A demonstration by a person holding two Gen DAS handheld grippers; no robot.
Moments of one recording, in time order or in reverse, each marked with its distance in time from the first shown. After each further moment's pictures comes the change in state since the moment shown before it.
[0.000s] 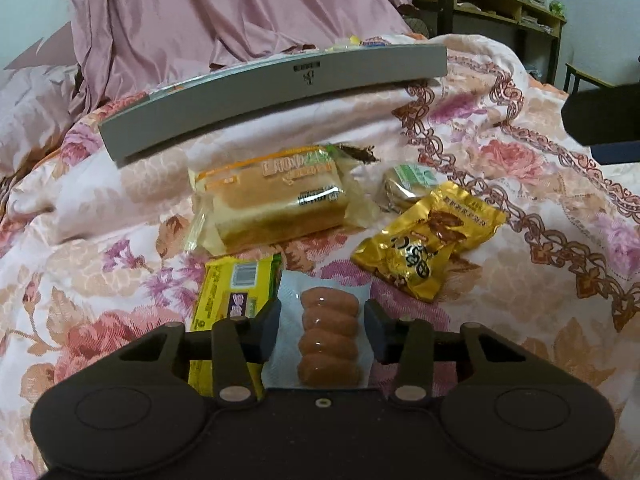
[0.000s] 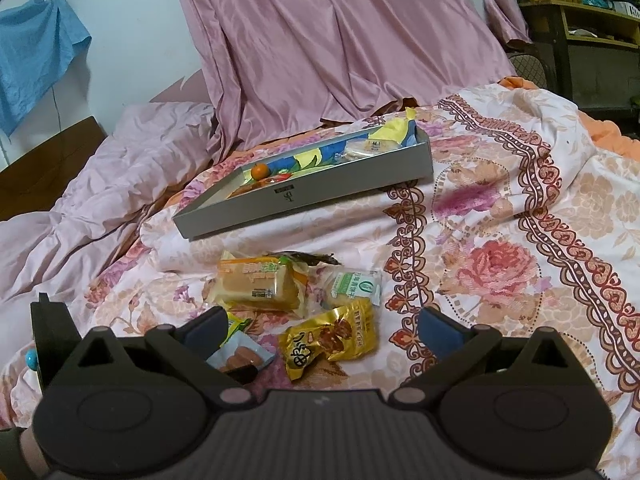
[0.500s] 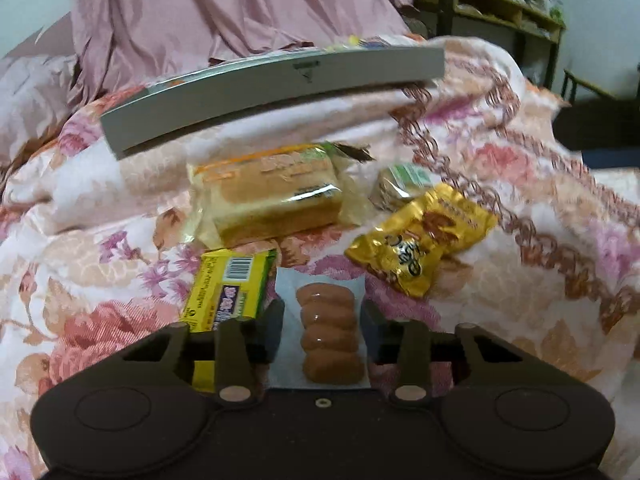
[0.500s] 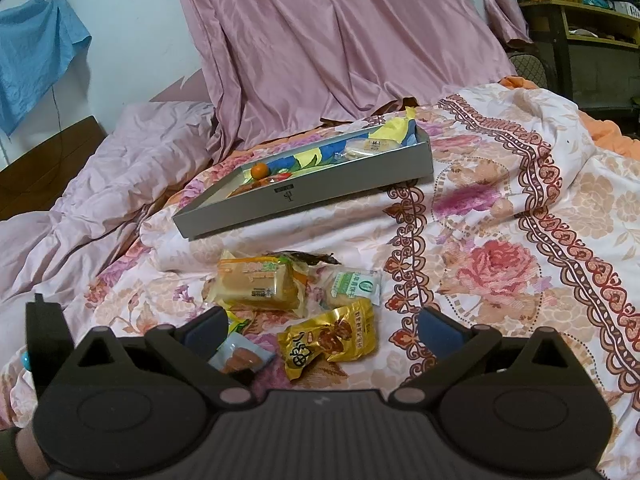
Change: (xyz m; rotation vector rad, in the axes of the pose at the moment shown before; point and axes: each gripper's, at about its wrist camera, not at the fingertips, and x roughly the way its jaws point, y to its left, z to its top) left arm -0.007 0.006 -0.001 -0.041 -0.003 -0.027; right arm 0.002 0.000 -0.001 -0.004 0.001 -0.002
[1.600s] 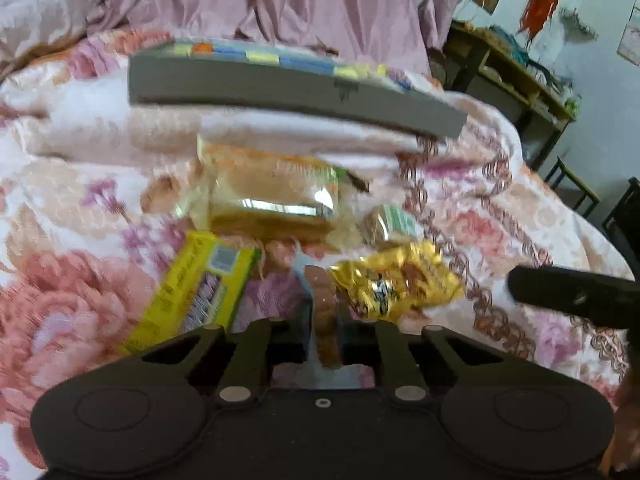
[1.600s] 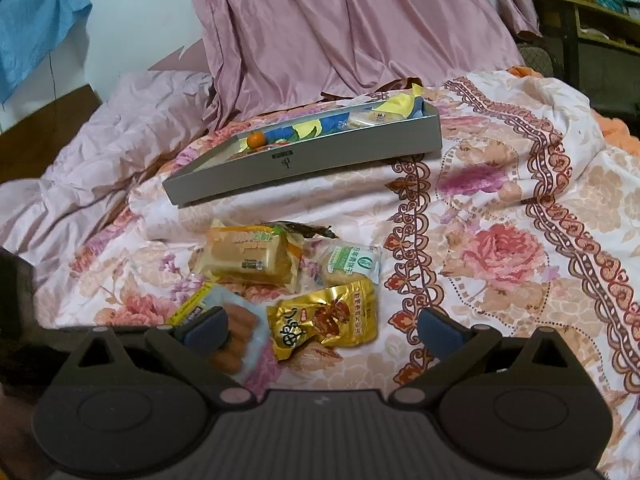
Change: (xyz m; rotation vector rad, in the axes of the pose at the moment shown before) left arm -0.008 0.030 0.005 -0.296 -0.033 -0.163; right arm 0.020 0.006 -0.007 -0.066 0.069 -0.039
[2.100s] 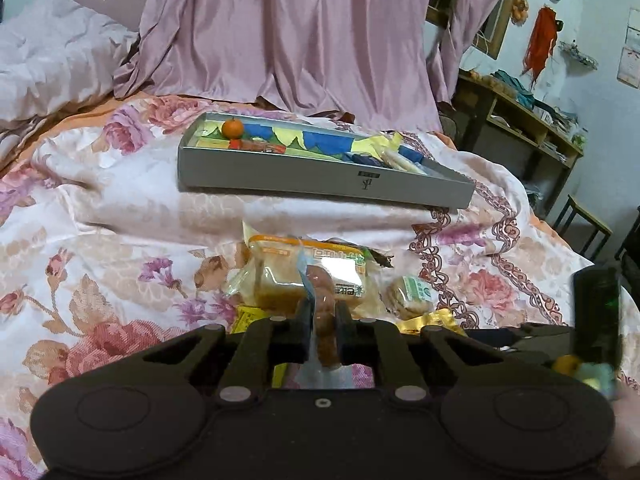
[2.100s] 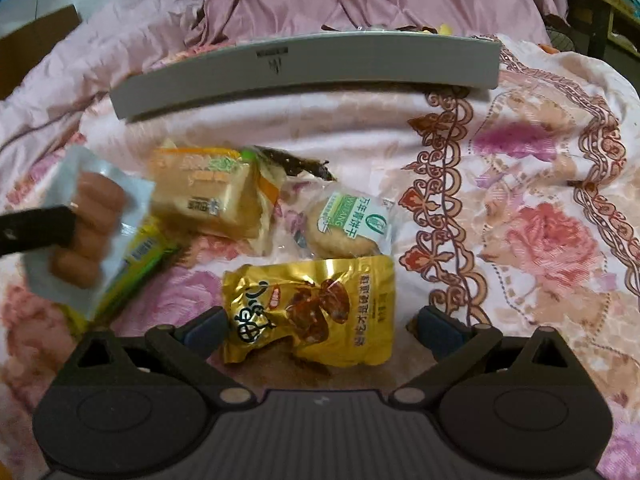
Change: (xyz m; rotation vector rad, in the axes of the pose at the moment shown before) left arm -0.044 0.012 0.022 0.009 -0.149 0.054; right arm 0.100 0.016 -0.007 -0.128 0.153 -0.113
